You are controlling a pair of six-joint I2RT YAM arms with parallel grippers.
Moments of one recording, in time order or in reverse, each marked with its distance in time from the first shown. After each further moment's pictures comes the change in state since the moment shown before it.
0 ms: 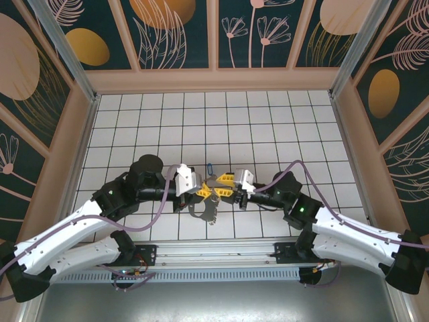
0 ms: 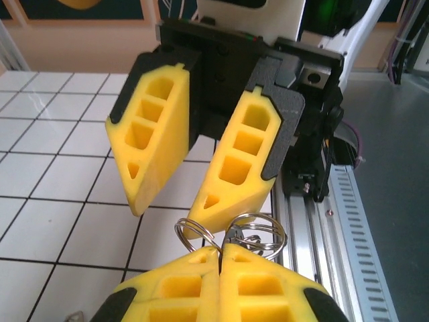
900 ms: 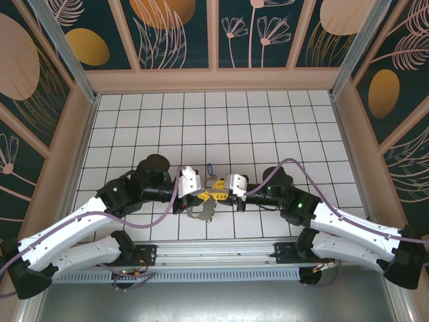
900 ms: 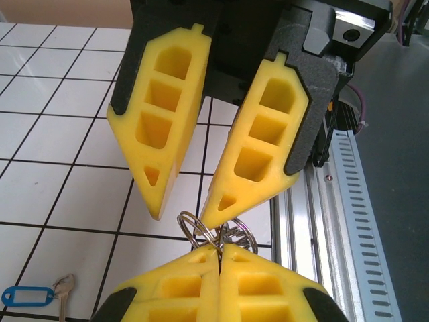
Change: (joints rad) left arm 0.000 0.035 0.010 -0.094 -0.013 0.039; right arm 0.023 0.057 0.095 -0.198 -0.032 -0.142
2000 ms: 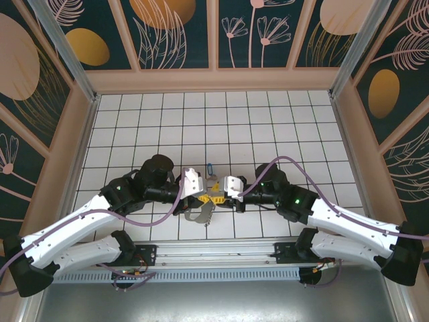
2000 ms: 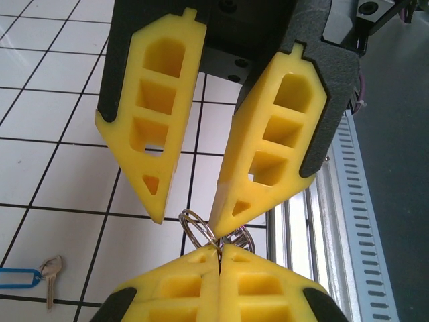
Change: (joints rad) left arm 0.000 0.029 0.002 -0.049 -0.001 0.015; right arm 0.001 0.058 0.065 -0.141 -0.033 -0.065
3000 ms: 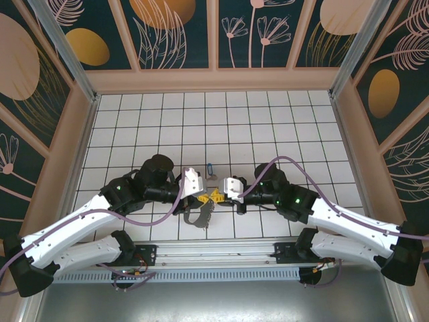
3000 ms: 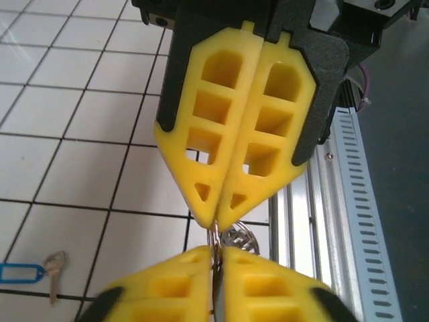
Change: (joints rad) left arm 0.000 0.000 0.000 0.012 -0.007 -0.005; right arm 0.000 -0.010 0.011 -0.043 -0.022 -0.018
